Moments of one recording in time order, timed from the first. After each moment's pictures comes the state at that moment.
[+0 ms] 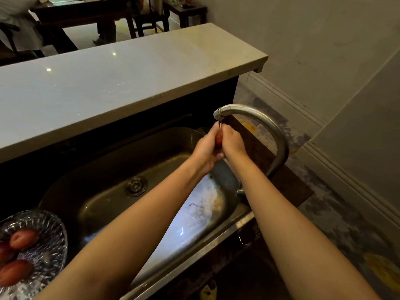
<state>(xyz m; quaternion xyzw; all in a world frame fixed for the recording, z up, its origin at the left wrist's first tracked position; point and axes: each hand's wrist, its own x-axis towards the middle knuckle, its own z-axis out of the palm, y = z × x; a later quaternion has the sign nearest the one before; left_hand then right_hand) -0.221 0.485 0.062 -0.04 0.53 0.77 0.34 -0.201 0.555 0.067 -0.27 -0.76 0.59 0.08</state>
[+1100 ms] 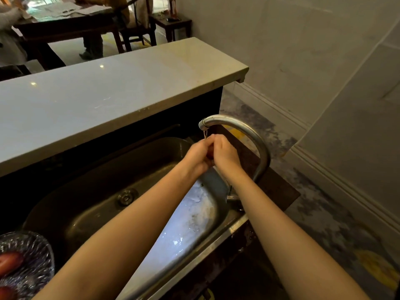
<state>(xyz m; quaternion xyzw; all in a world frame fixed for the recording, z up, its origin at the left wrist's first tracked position) -0.225 0.499 0.068 -0.03 0.52 0.76 0.38 -0.175 0.557 0.077 -0.28 -0.81 0.50 0.09</state>
